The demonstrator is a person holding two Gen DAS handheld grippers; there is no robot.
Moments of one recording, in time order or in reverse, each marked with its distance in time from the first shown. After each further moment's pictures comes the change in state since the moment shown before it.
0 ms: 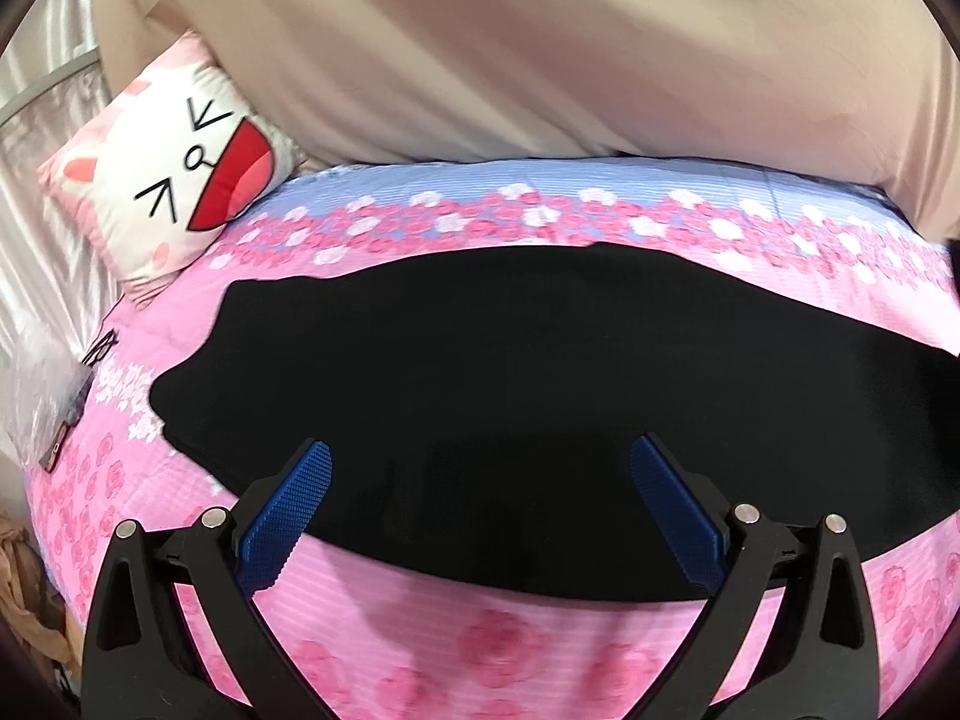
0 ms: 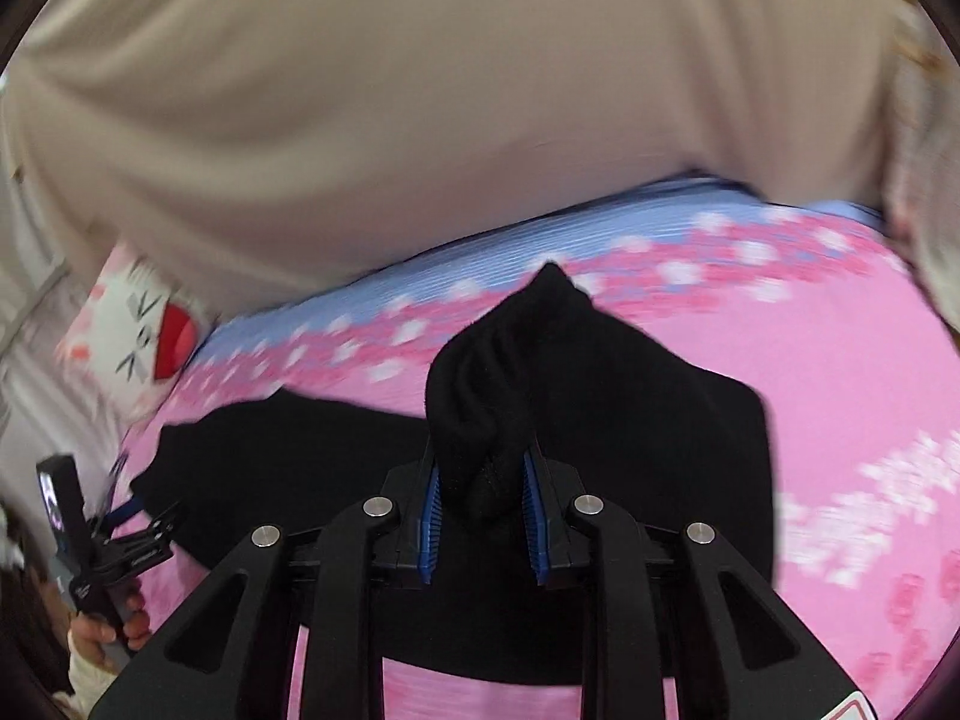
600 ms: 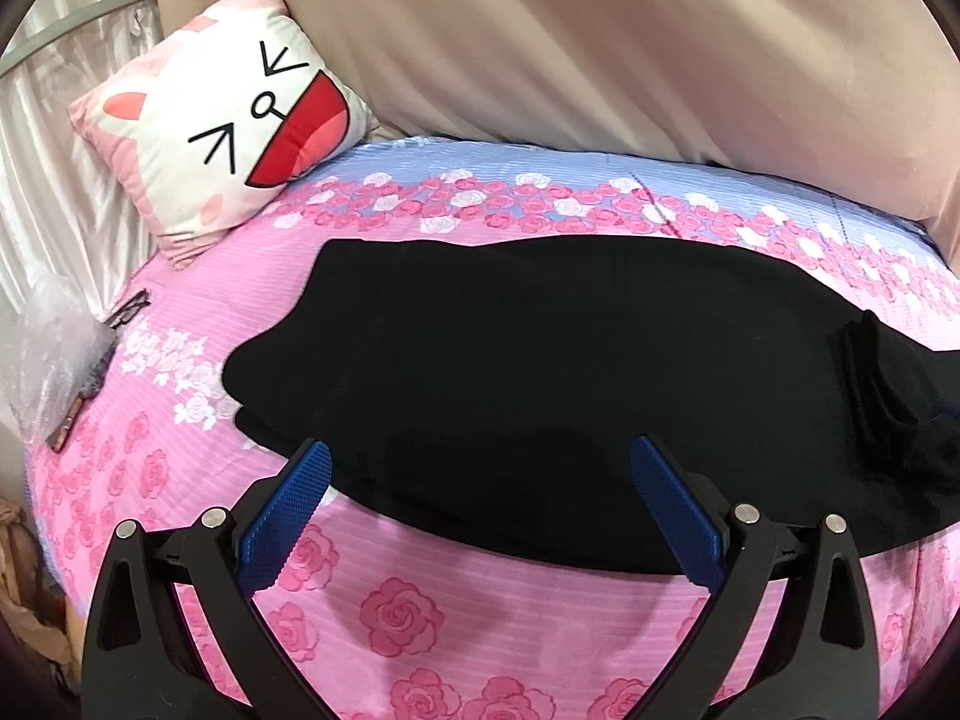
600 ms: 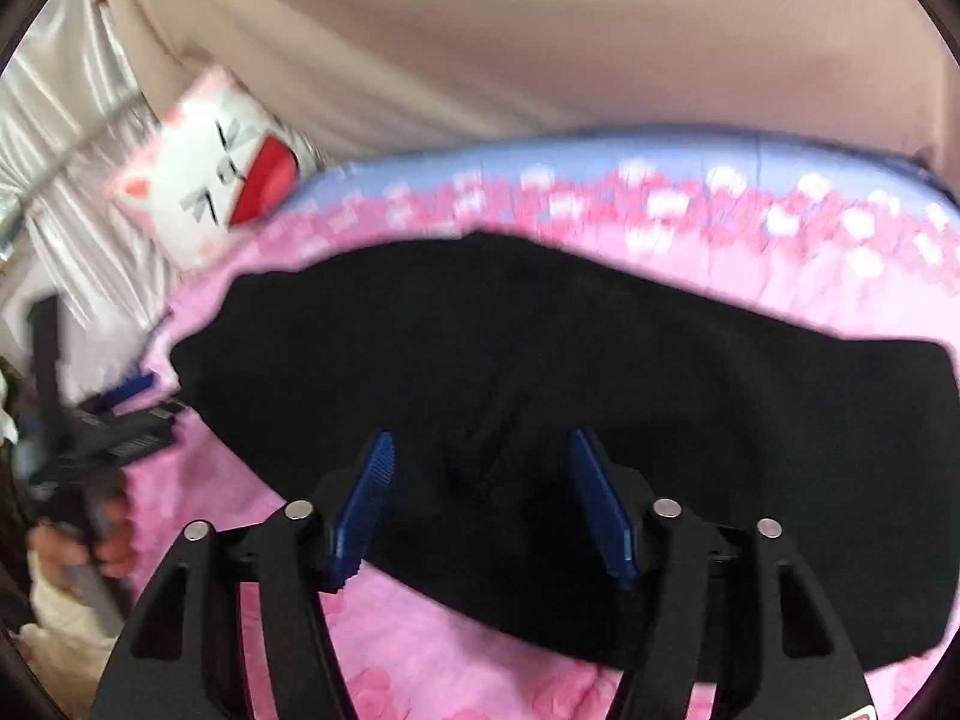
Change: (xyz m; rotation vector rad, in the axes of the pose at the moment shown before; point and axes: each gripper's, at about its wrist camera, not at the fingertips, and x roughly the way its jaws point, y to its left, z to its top) left arm 0.020 0.090 -0.010 -0.074 0.018 0.006; right arm 0.063 0.137 -0.062 -0.160 0.116 0.091
